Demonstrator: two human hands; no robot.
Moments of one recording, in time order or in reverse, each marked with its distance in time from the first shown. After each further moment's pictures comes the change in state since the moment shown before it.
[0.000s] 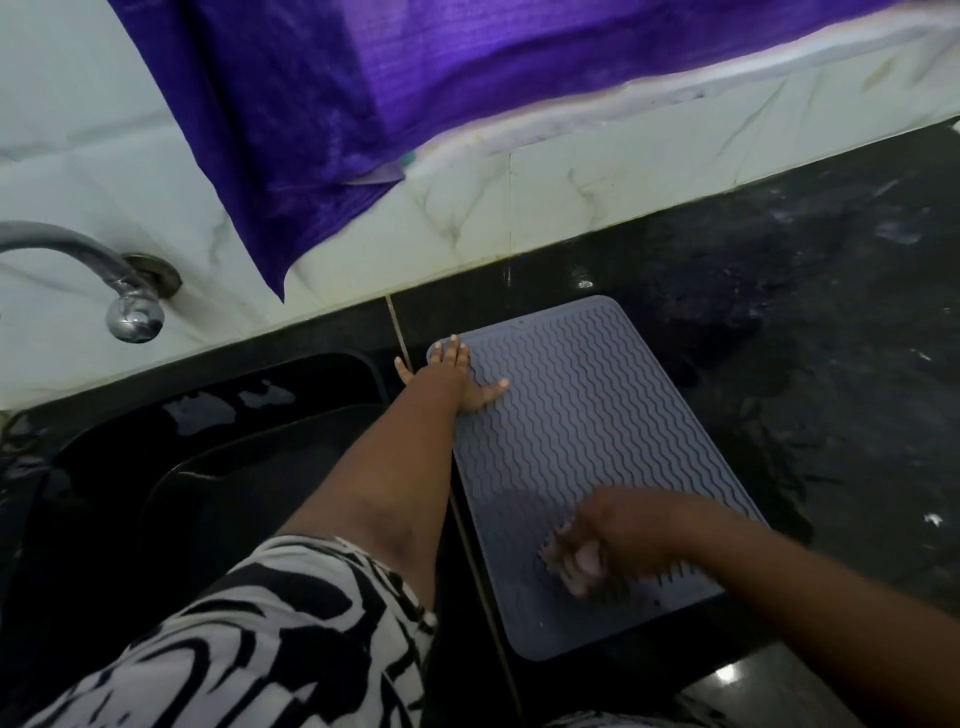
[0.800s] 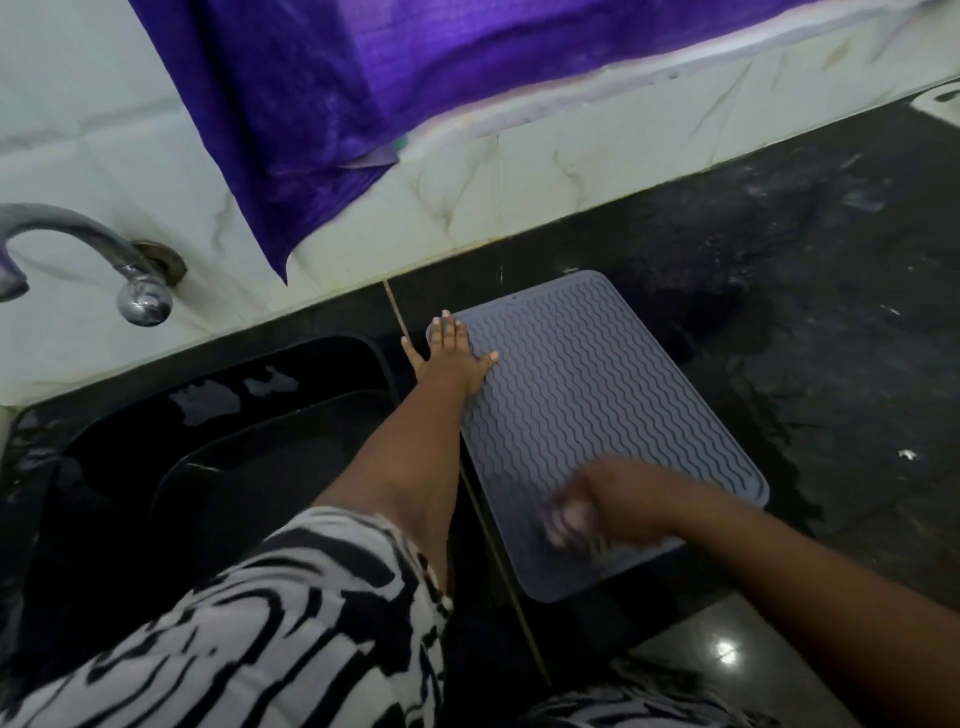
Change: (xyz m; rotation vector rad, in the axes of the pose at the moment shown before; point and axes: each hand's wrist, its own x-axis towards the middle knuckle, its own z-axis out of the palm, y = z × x) left_hand -0.006 0.007 0.034 -0.138 0.345 0.050; right_hand -0.016 -0.029 0.038 0.332 0.286 0.084
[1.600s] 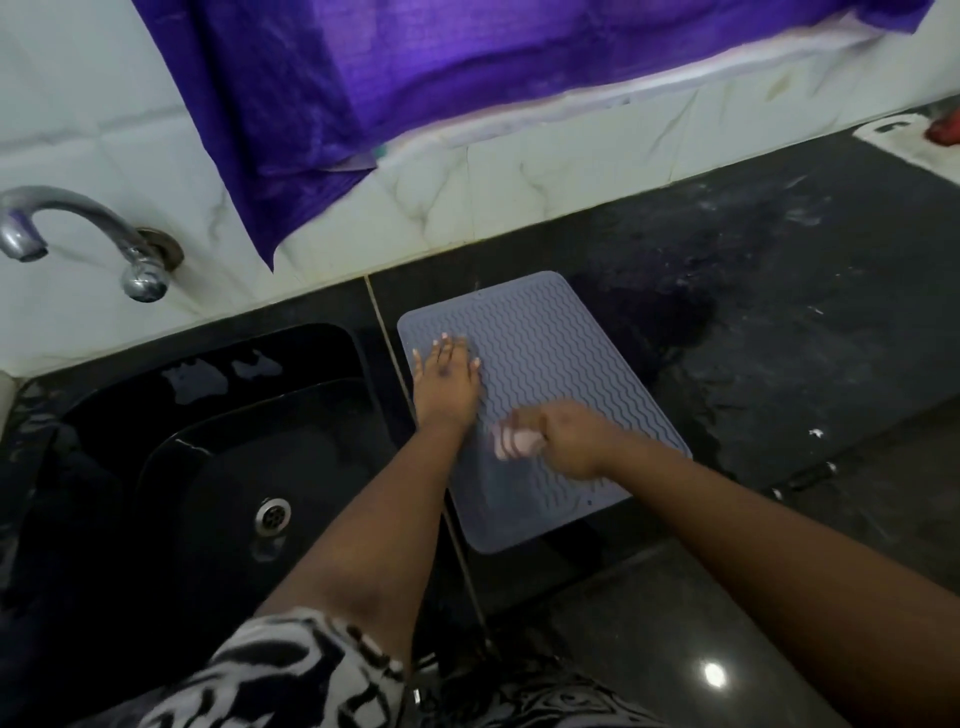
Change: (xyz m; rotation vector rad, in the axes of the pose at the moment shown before) left_hand -0.077 0.039 0.054 -0.106 0.487 0.087; right_hand -0.006 0.030 0.002 -0.076 0.241 -0.215
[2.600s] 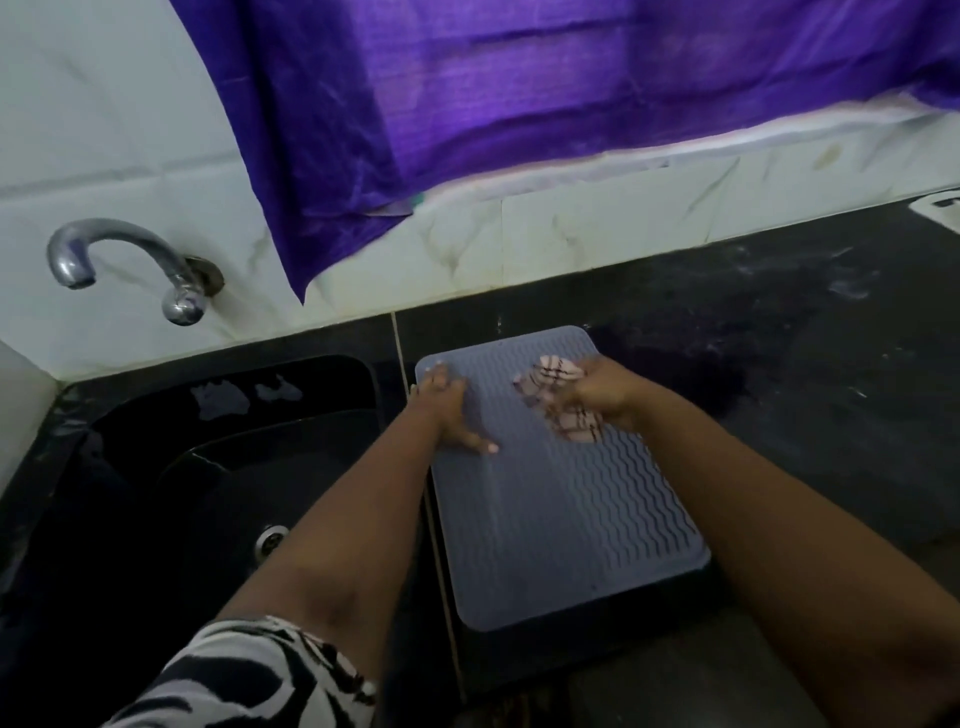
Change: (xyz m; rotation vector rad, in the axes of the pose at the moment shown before) left_hand 0.041 -0.013 -0.052 0.089 -0.525 -0.052; right_hand 0.081 0.056 -0.088 0.697 0.076 0.262
